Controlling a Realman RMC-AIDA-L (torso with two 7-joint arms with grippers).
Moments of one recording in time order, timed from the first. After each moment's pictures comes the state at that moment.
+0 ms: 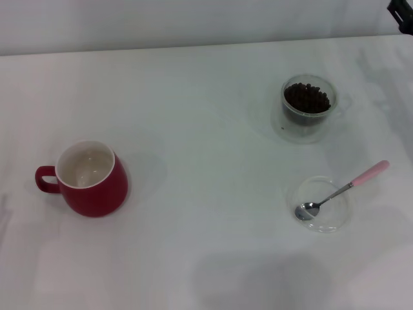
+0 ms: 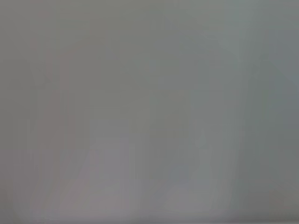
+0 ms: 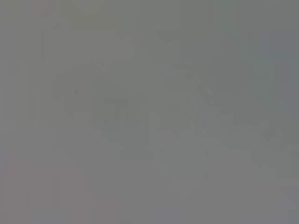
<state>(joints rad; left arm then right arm) -0.12 -2.08 2.80 0.13 -1.23 1.46 -0.17 0.57 2.02 -1.12 -0.11 -0.12 -0.96 0.31</state>
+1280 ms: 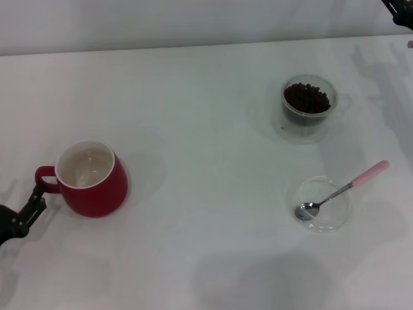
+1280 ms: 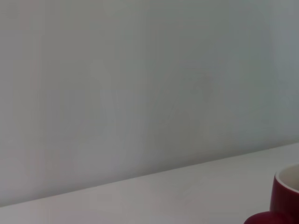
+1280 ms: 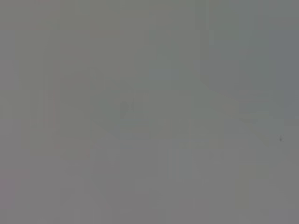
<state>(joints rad) -0.24 -2.08 2.81 0.06 -1.00 1.28 -0.16 0.60 2.02 -1.12 -0.11 -0.11 -0.94 0.31</state>
